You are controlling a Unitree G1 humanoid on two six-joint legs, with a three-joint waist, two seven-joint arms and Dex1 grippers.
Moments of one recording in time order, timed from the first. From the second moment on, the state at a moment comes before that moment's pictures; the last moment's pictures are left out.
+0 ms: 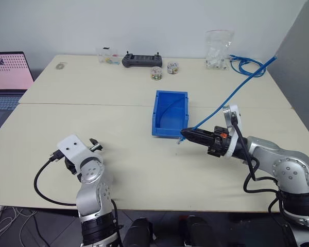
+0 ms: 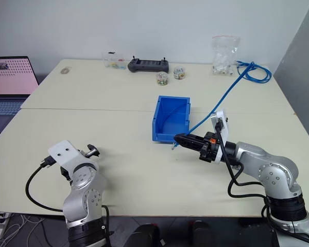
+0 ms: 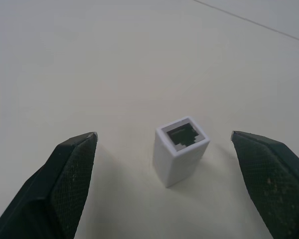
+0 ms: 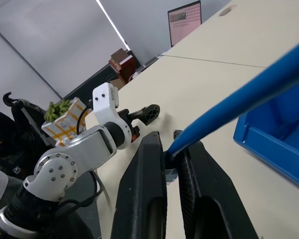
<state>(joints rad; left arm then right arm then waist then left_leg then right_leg) -0.19 -0.07 0.34 -0.26 -0.14 0.54 0.57 -0.41 -0.55 -0.04 -0.37 1.13 0.94 0.52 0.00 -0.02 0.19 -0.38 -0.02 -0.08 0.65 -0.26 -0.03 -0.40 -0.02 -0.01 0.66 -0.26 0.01</state>
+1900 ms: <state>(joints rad) -0.36 0.66 -0.42 -0.17 -0.24 0.41 -1.09 -0.22 -0.61 0.20 -0.55 0.64 0.67 0.68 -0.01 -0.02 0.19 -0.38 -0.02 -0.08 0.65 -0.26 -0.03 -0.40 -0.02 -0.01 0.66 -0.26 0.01</state>
